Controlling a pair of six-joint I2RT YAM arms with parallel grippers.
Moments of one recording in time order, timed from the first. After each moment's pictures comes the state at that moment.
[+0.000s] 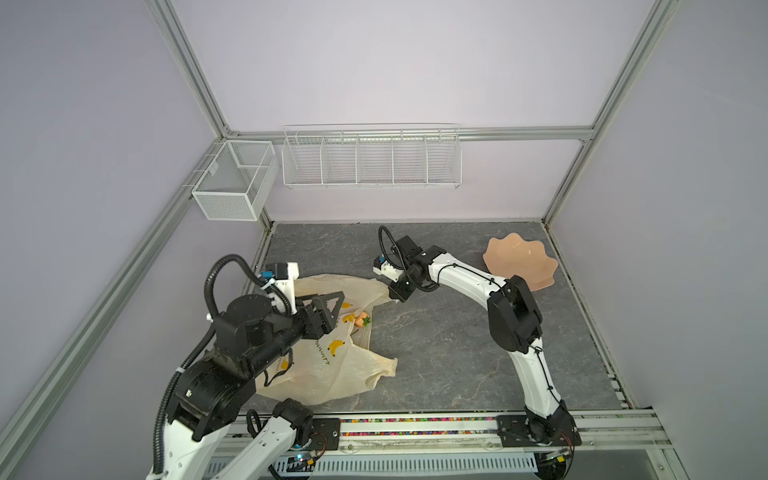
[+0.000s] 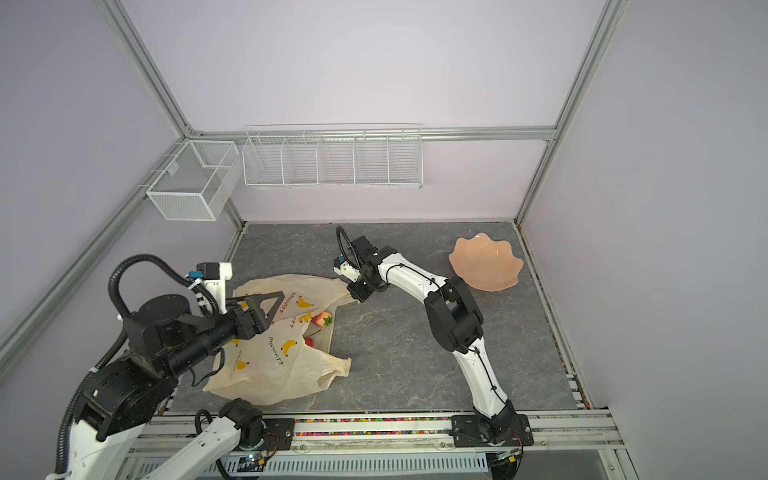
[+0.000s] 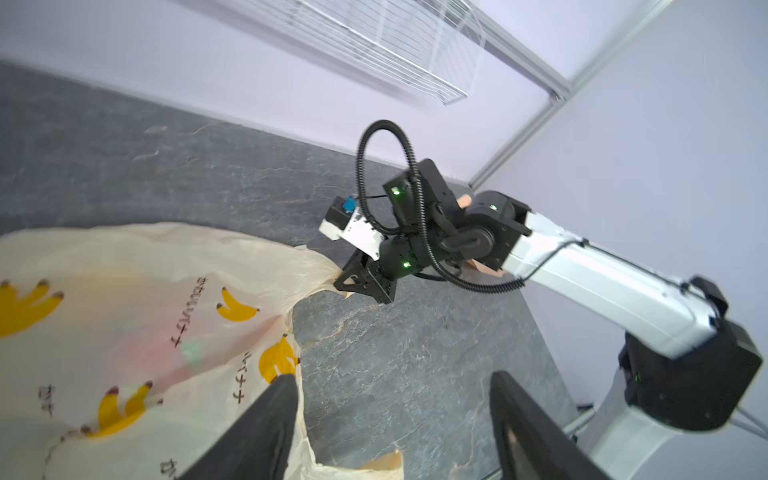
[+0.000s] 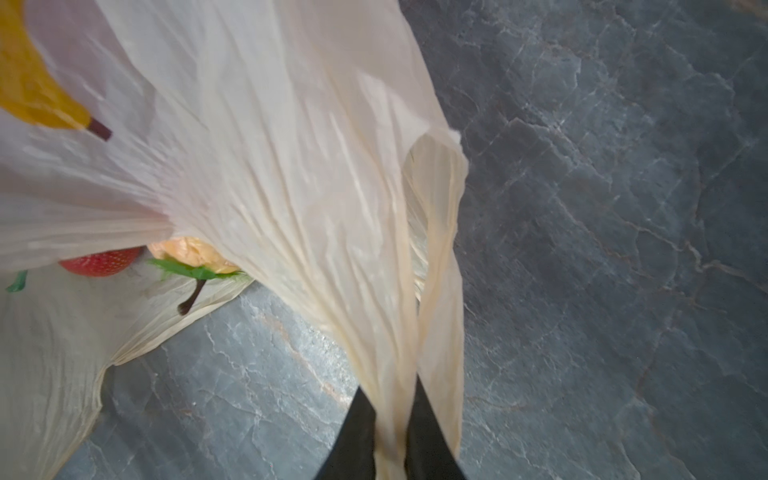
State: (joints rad) left arm -0.52 0.73 1.25 -0.91 0.15 -0.48; right arm 0.73 2.23 1.88 -0.83 -0.29 -0.21
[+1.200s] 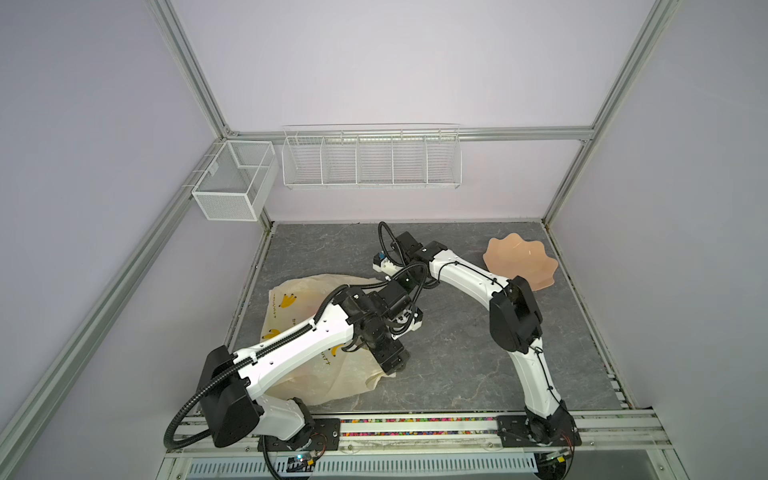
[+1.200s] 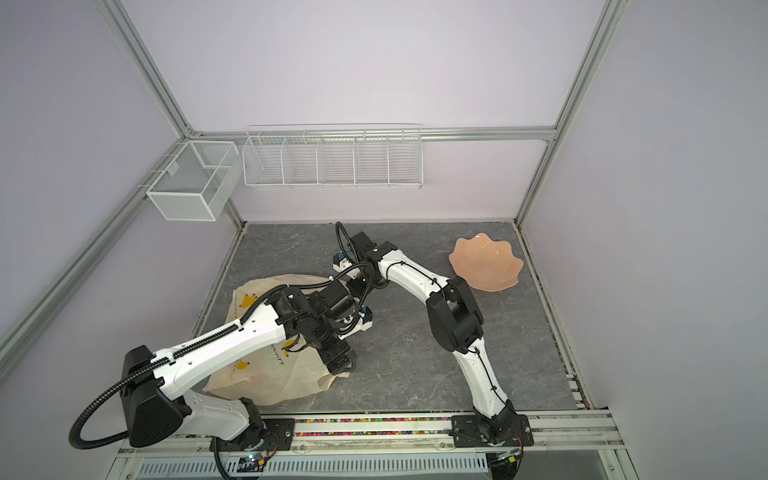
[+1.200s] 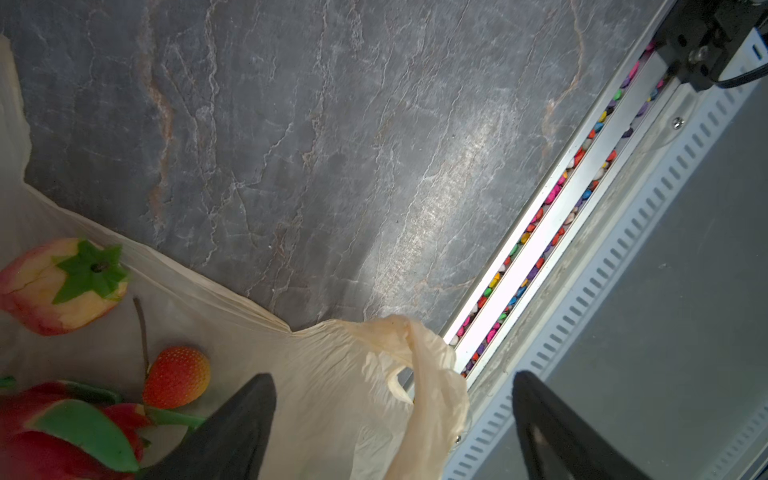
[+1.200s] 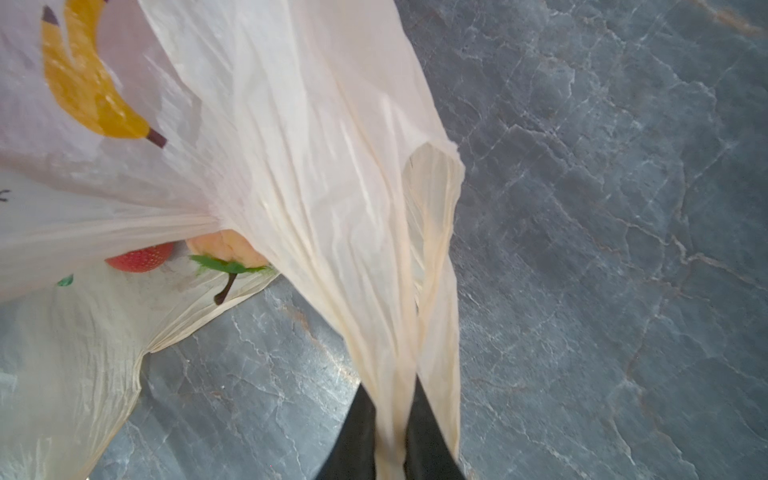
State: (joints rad) left arm -0.96 1.41 1.22 -1.16 0.19 0.07; right arm 0.72 2.23 1.94 -0.91 -0.30 -0.19
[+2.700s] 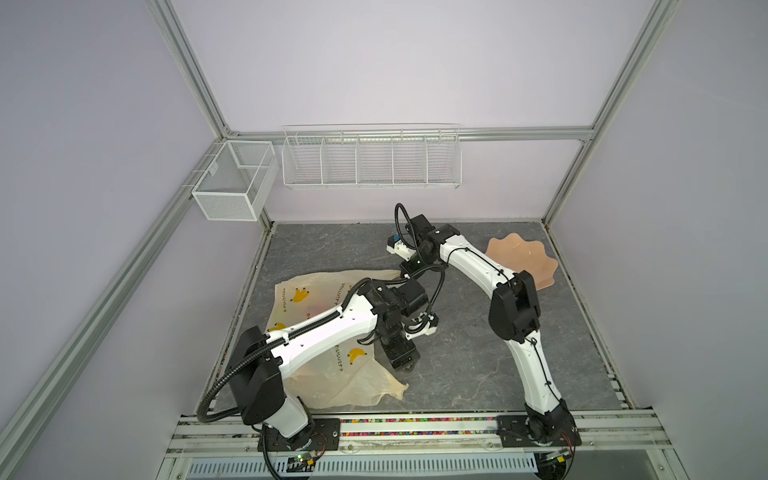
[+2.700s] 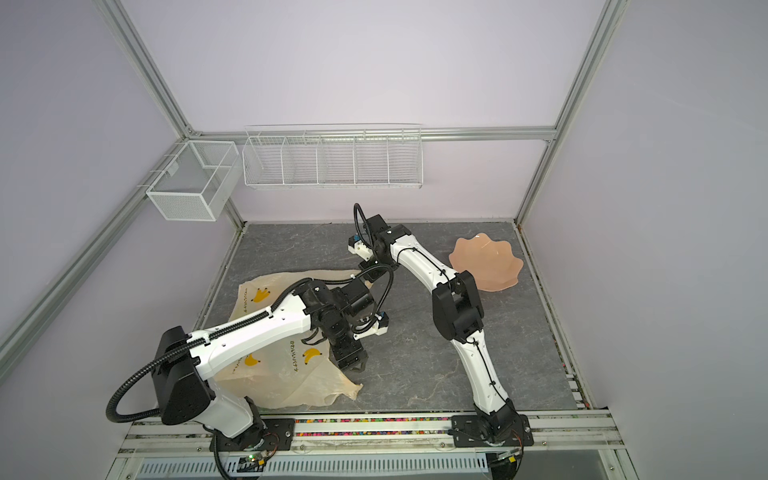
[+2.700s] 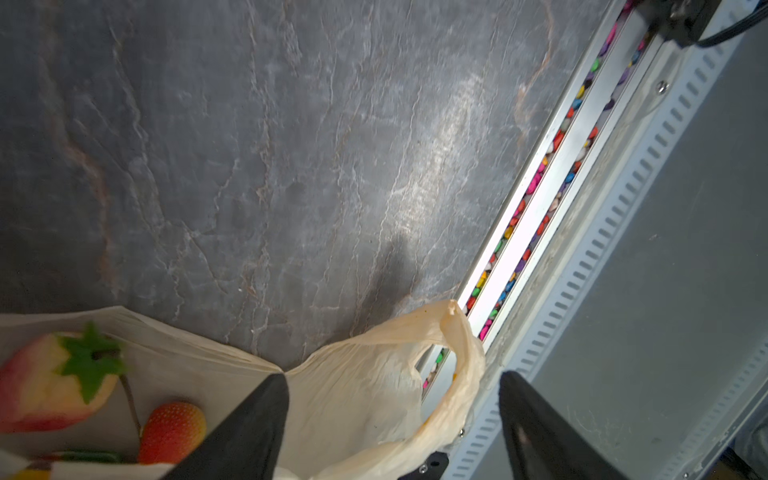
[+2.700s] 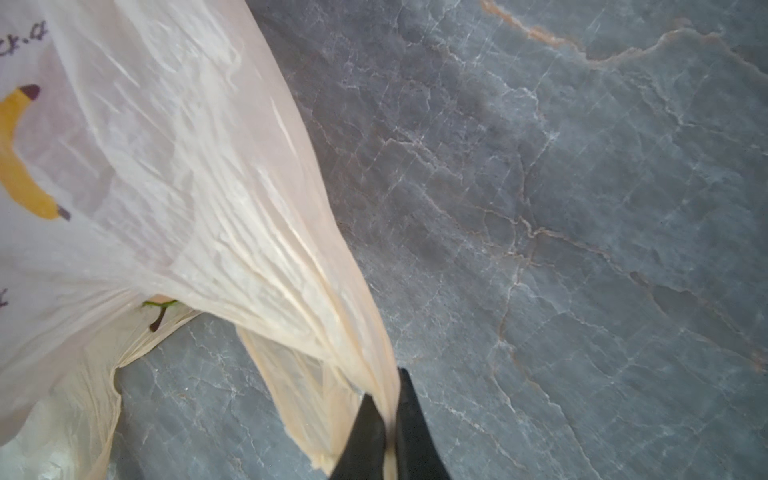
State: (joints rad) left arm -1.00 1.57 1.36 -1.20 0.24 0.17; right arm 0.59 2.33 2.19 -1.05 -0.31 -0.20
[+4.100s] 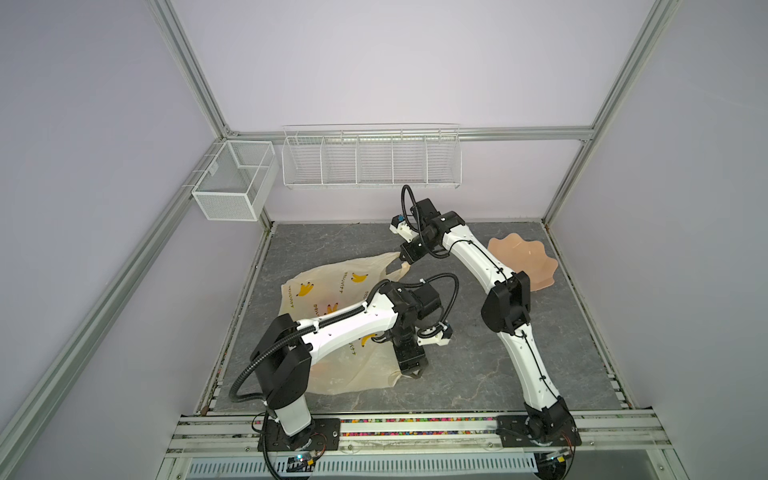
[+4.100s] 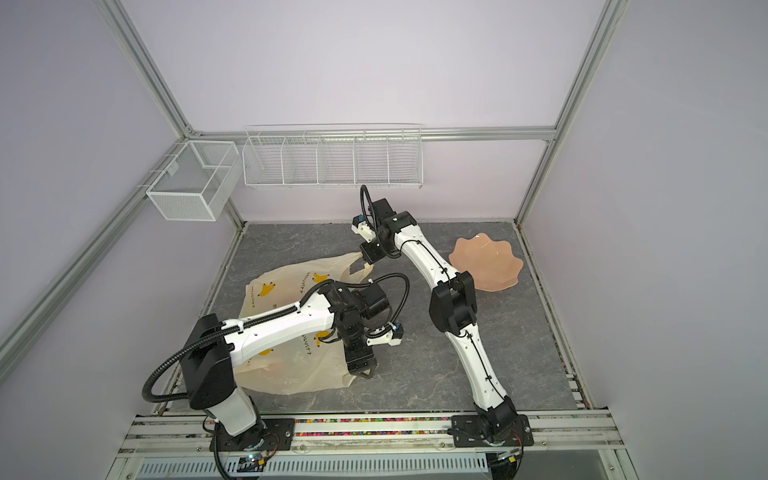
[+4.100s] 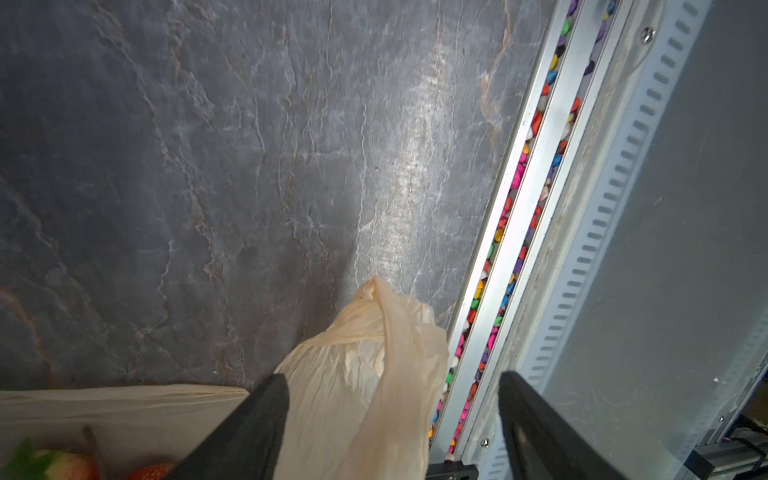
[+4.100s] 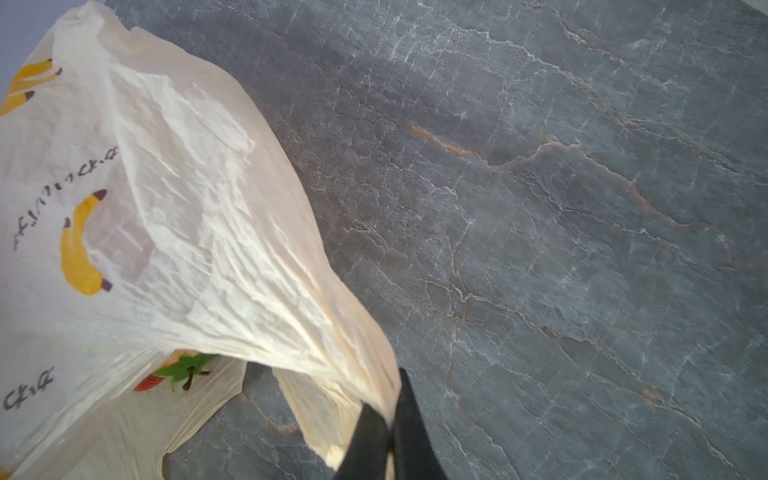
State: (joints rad) left arm -1.03 1.73 1.37 -1.18 0.29 0.34; right arm 0.55 2.46 2.48 -1.11 -0.35 -0.13
